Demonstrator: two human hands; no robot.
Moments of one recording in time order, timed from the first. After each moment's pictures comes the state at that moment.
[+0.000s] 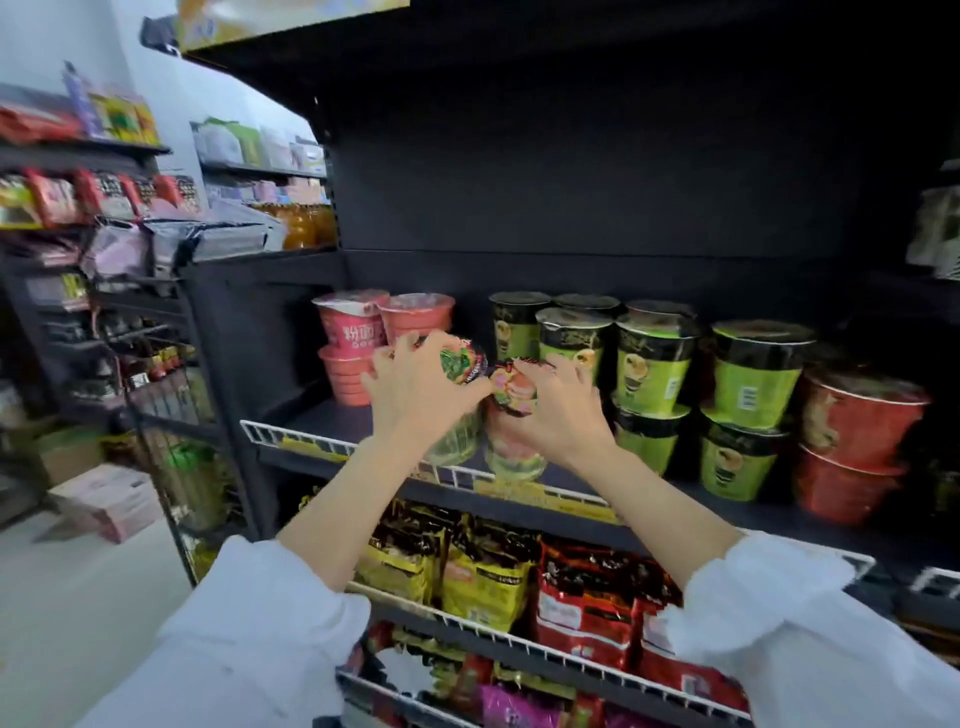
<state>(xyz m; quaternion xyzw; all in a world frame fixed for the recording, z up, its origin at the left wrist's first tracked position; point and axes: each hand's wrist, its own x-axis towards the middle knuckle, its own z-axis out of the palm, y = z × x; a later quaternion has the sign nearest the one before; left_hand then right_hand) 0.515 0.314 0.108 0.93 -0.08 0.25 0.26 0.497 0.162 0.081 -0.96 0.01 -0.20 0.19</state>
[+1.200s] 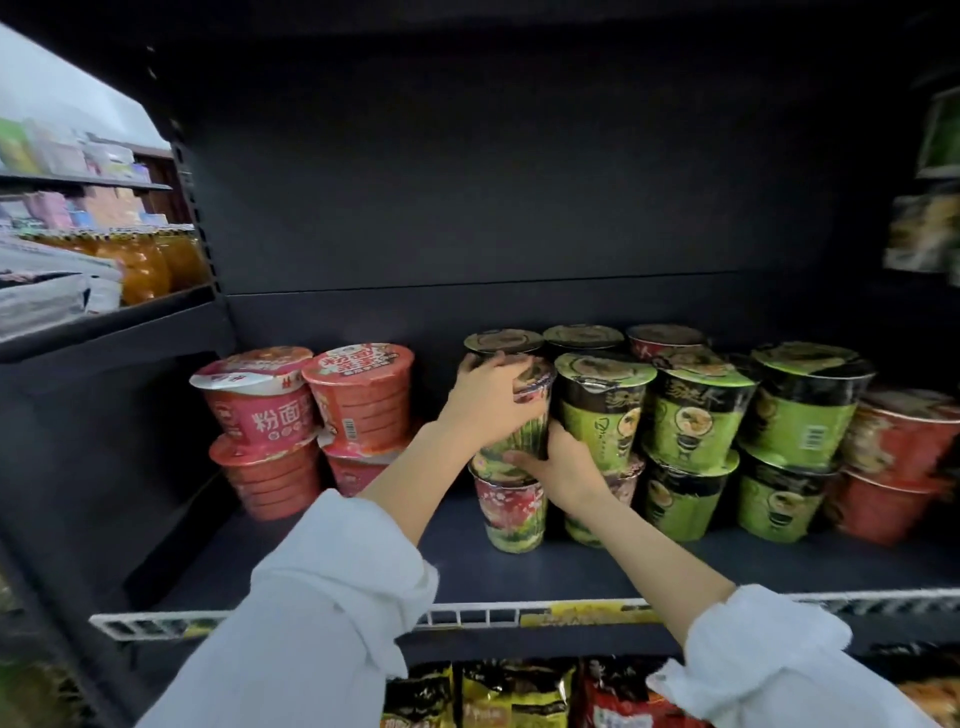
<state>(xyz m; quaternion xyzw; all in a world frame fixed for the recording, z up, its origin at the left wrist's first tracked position) 0.732 0.259 0.118 0.88 -0.42 0.11 0.21 0.658 0.169 0.051 -0.88 0.19 -0.21 0.38</state>
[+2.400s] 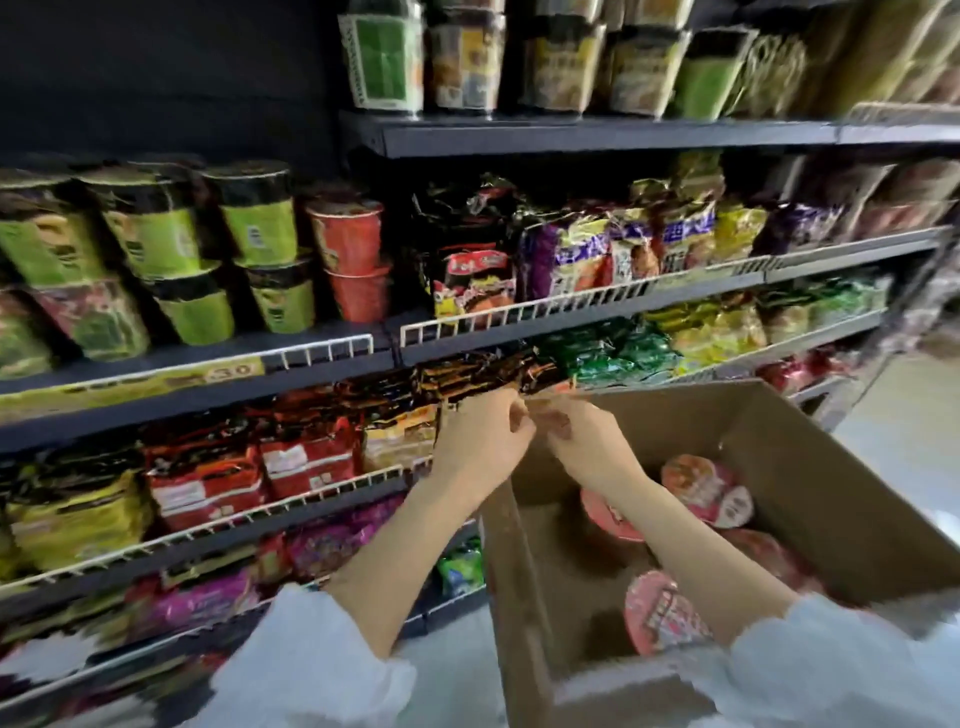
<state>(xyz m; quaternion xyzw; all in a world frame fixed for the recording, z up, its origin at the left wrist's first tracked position) 0.166 0.000 -0.012 0.81 -0.50 -0.08 0.30 0.063 -0.090 -0.030 -0.88 0.38 -0.16 0.25</state>
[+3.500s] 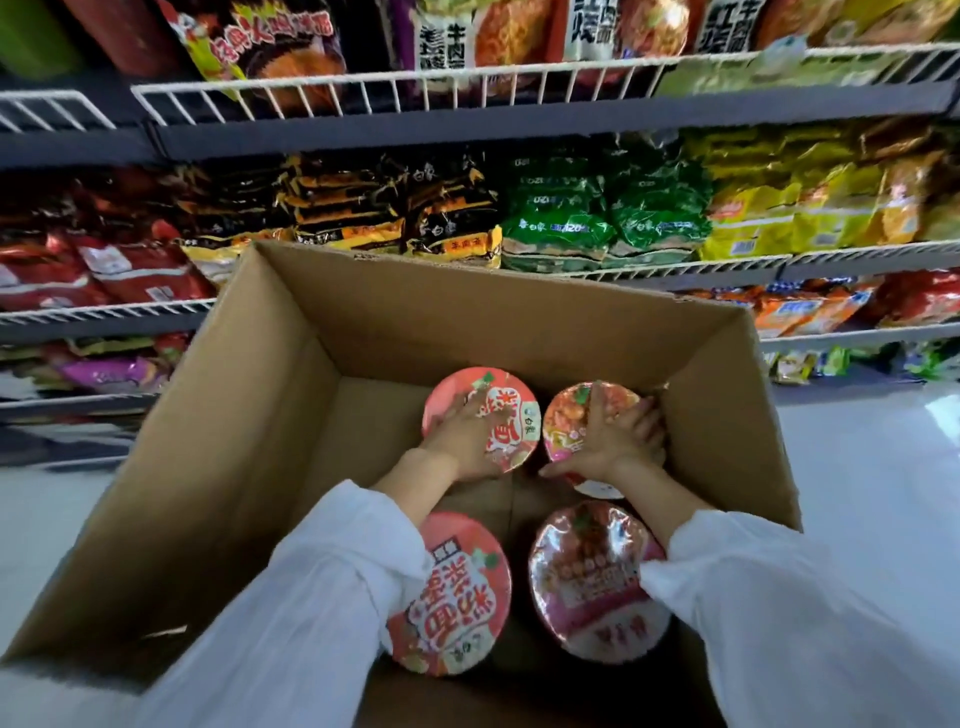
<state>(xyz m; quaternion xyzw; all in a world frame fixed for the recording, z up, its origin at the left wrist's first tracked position) 0.033 -0.257 -0.253 0.85 -0.42 -0.33 0.02 -0.085 -0.401 -0.244 -0.83 0.44 0.27 0.19</state>
